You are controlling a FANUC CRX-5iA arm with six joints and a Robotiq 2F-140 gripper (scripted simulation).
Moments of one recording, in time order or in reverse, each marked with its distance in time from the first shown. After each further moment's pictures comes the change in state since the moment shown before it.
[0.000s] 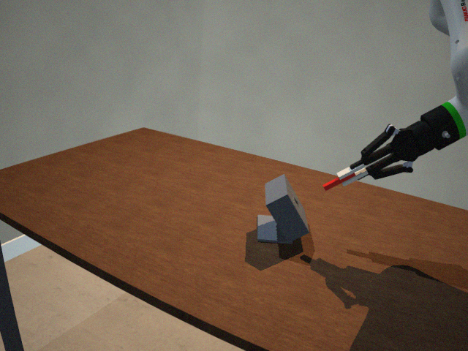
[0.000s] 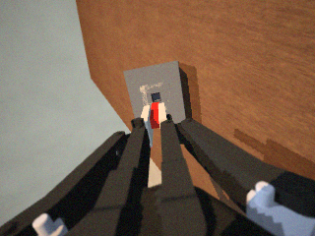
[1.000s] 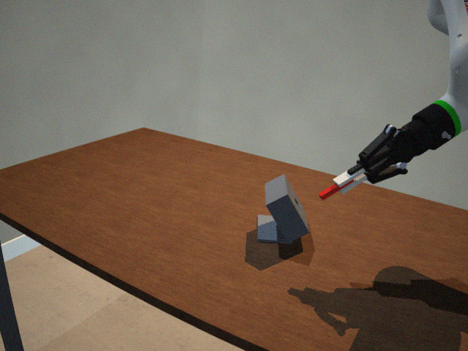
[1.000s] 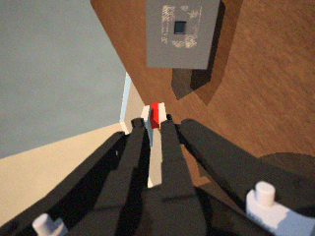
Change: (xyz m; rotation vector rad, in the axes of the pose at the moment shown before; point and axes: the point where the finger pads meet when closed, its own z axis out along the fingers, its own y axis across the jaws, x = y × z) arm -0.090 -0.031 0.012 0.069 -0.267 -0.214
